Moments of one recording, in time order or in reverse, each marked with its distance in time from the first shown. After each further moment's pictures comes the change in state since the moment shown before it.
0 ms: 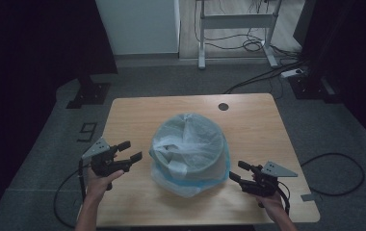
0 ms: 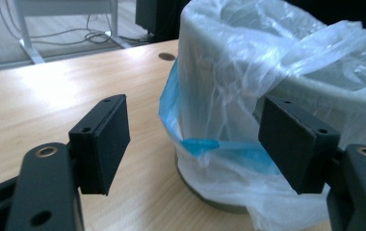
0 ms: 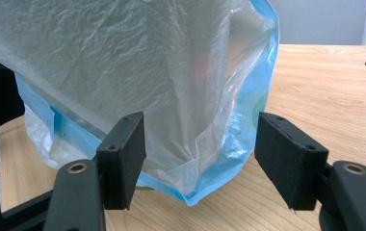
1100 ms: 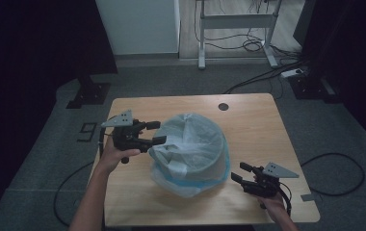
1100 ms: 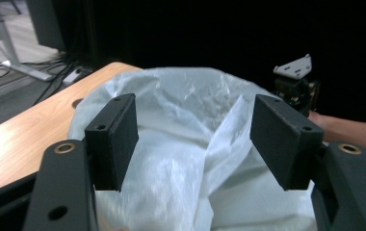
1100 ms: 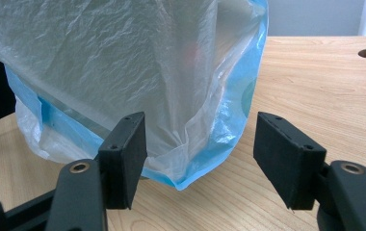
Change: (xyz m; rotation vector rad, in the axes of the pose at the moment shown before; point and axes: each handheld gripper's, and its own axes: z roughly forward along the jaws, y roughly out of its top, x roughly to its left) left arm -0.015 0.092 0.055 0.029 -0.350 0.180; right arm -0.005 -0.006 -0.003 0.015 -0.011 0.011
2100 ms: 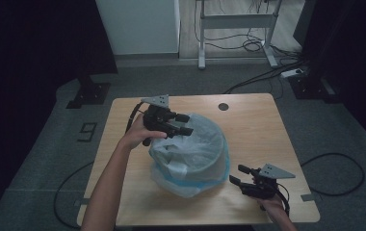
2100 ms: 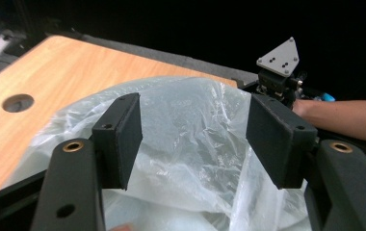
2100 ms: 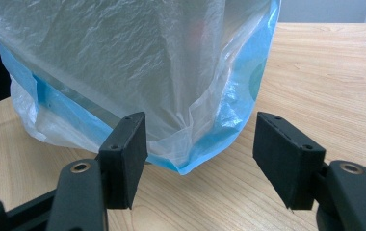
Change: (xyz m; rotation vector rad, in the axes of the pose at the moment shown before) left arm 0.025 0.043 0.087 0.230 -0.203 0.024; right arm 0.003 -0.005 0.004 0.050 0.002 -0.020
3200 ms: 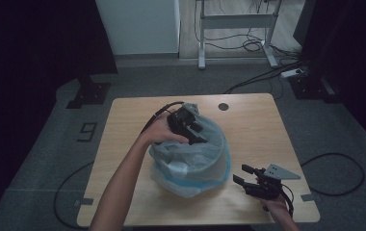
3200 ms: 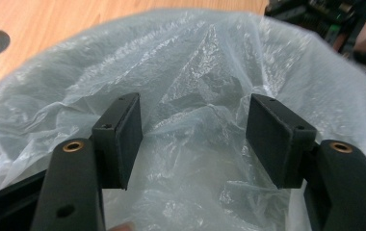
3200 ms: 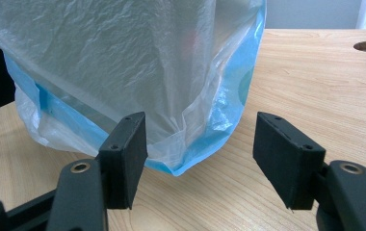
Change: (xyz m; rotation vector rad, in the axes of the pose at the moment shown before) left arm -0.005 0.021 0.066 0.392 0.074 0.056; right arm -0.002 0.002 -0.011 -0.021 -0.012 0.009
